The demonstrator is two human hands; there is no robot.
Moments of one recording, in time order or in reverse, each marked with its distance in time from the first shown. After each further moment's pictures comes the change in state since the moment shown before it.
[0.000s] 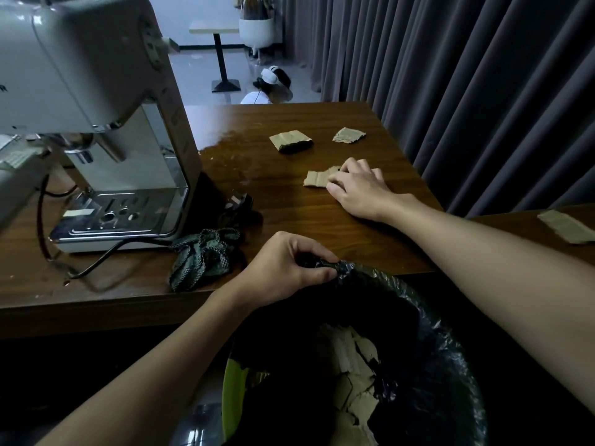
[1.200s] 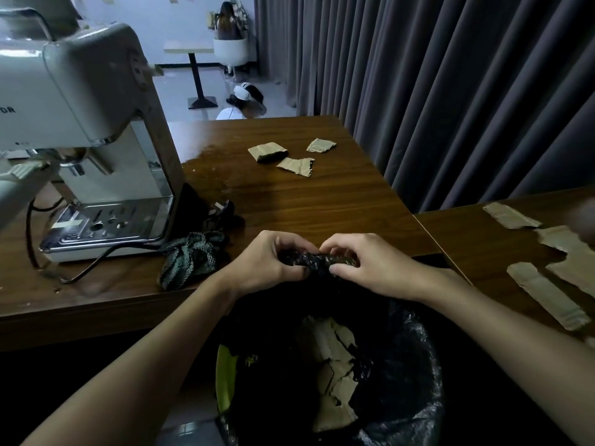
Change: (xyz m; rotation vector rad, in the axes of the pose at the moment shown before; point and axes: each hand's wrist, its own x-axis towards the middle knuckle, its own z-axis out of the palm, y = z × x) left_hand 0.000 0.007 -0.001 -0.074 -0.110 -0.024; right_hand -0.170 -0.023 -0.015 0.425 -0.100 -0.113
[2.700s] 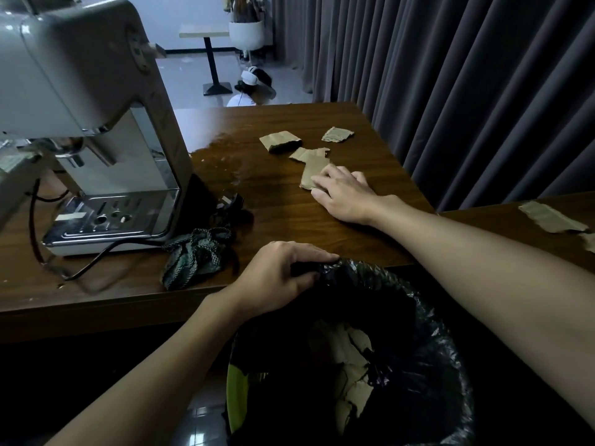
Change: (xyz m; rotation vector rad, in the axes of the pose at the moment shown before) left_hand -0.006 -0.010 0.008 0.443 0.063 0.175; right_hand 0.156 0.035 -0.007 -0.414 0.051 0.075
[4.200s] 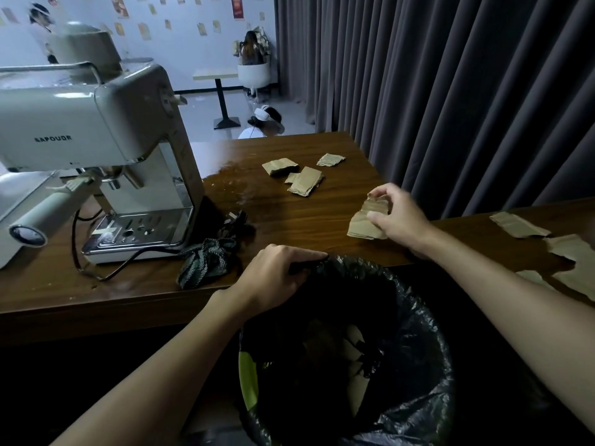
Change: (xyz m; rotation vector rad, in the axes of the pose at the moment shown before) left_hand -0.009 0.026 -0.004 0.200 0.058 -0.072; right_hand -0.116 0.031 -0.038 0.669 0.340 0.272
